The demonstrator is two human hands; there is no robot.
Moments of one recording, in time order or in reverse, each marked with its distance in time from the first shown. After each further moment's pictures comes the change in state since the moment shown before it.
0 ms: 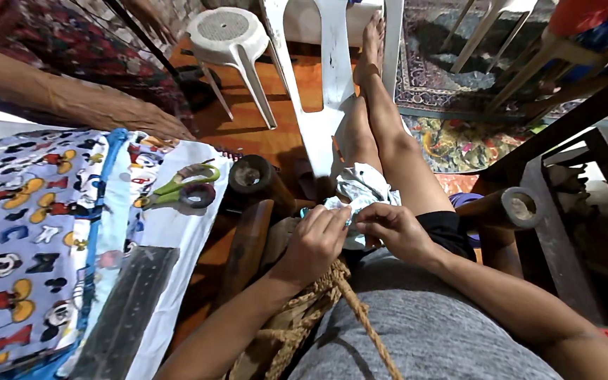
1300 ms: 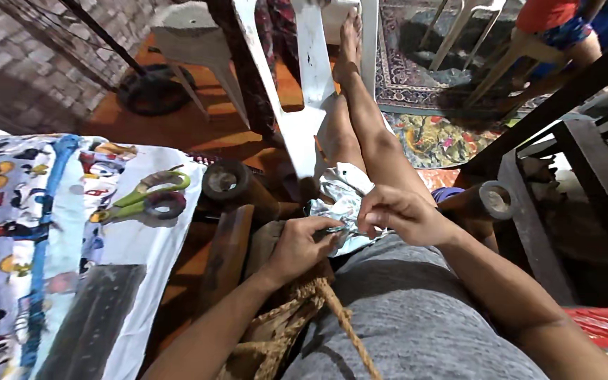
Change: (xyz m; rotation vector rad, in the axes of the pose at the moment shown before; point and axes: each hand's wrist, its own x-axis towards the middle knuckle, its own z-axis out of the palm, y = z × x) left_hand 0.005 -0.008 0.000 -0.617 -0.273 -0.308; right_hand 0.008 -0.016 -0.049 -0.034 -0.280 -0.433
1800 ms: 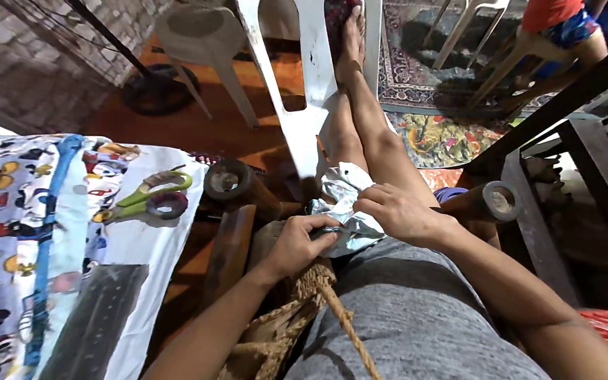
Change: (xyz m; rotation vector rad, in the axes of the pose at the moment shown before) left_hand 0.005 0.010 -0.012 -0.212 -0.103 -0.199; right_hand 0.002 0.016 -0.001 -0.994 -0.082 -0.114
